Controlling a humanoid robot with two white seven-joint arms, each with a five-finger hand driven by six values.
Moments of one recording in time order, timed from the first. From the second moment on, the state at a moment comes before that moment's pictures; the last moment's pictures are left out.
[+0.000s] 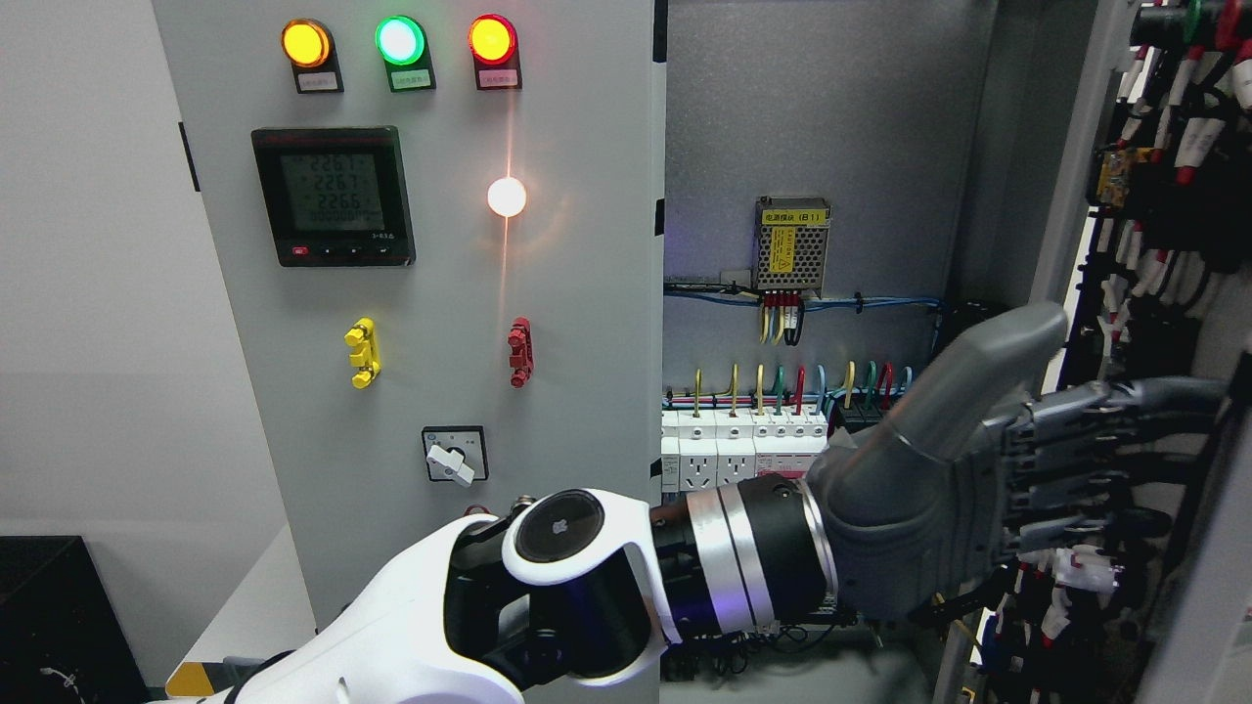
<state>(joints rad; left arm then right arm) -1.27 0.16 -0.93 -1.84 1.31 0.29 -0.05 0.11 0.12 -0.21 -0.07 0.00 -0.06 -0.09</state>
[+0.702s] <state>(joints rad) -1.30 -0.01 -0.97 -1.71 1.26 0.29 -0.05 0.11 0.12 -0.21 -0.07 0.00 -0.06 -0.09</state>
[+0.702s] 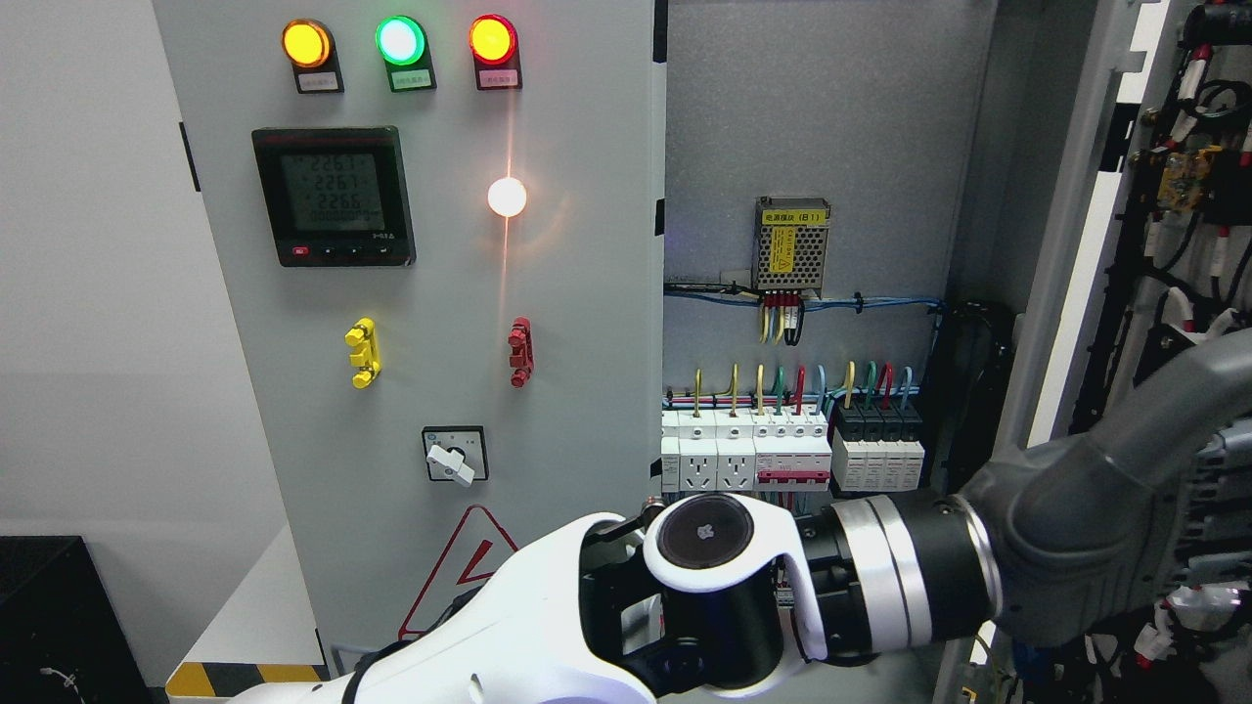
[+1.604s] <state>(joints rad) -1.36 -0.14 -1.01 -1.56 1.25 0.28 -0.05 0.11 0.12 -0.21 -0.07 0.00 -0.06 -0.09</state>
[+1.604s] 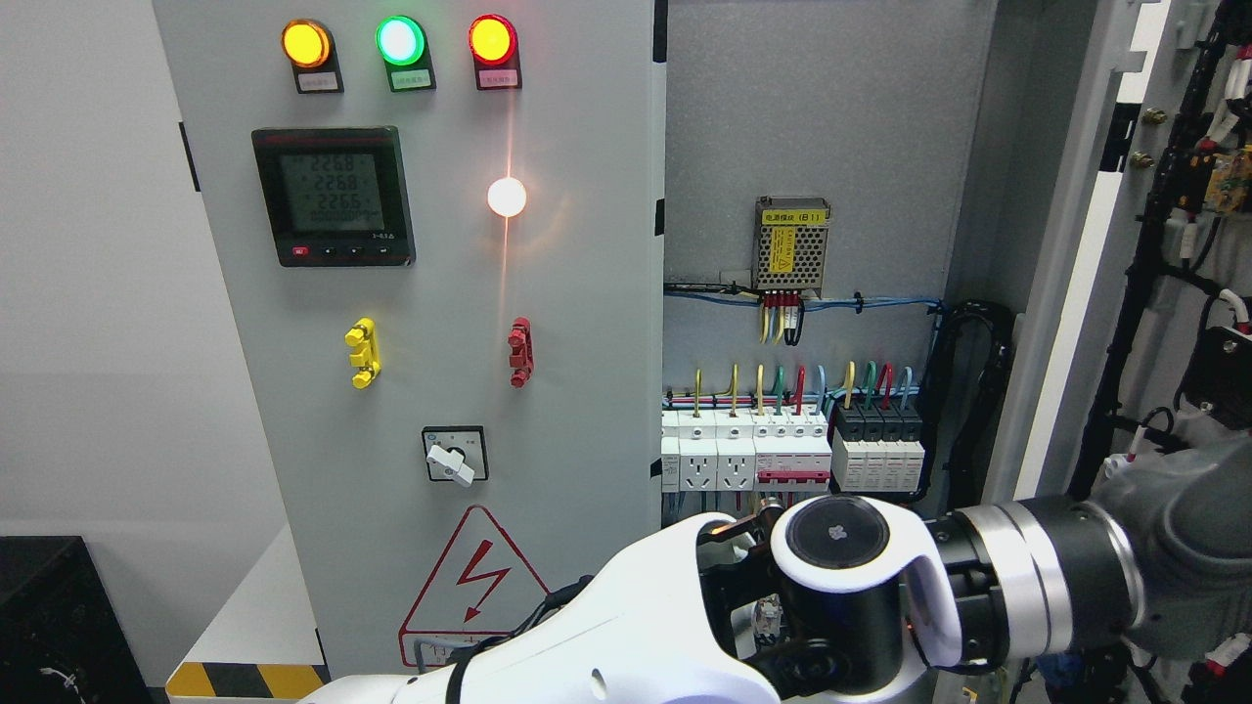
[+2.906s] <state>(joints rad) -1.24 0.12 -0.97 -1.78 1.25 0.28 -0.06 0.11 0.12 -0.21 -0.07 0.00 -0.06 -0.09</state>
